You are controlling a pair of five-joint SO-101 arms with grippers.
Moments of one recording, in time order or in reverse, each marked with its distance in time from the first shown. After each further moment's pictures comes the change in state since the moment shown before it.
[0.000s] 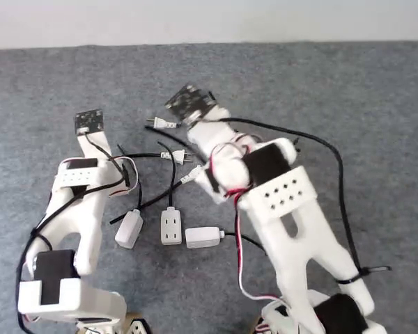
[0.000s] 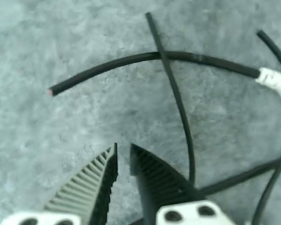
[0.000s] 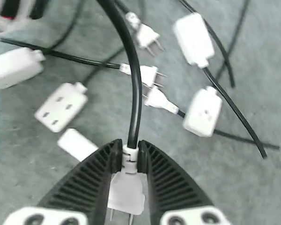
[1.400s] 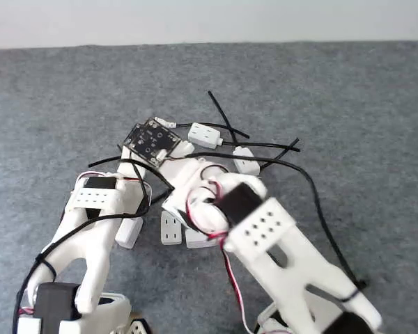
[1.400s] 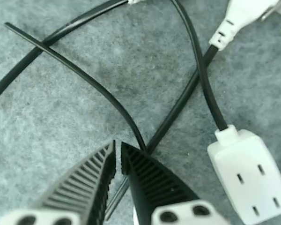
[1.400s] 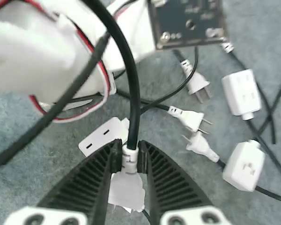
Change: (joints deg) left arm 8.4 -13.5 12.3 0.2 -30.1; right arm -10.6 -9.1 17.4 -17.7 -4.6
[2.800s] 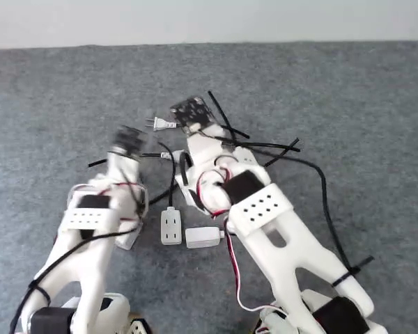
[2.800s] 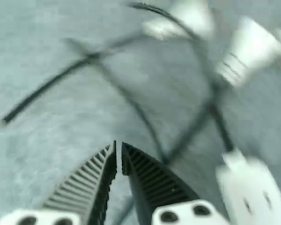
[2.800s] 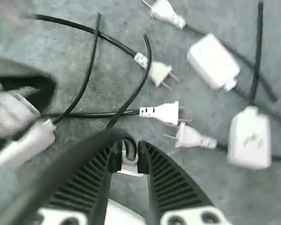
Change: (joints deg) left arm -2.1 -10.3 10.7 -13.3 7.7; right arm 7.3 8.0 8.8 -16.6 -19.4
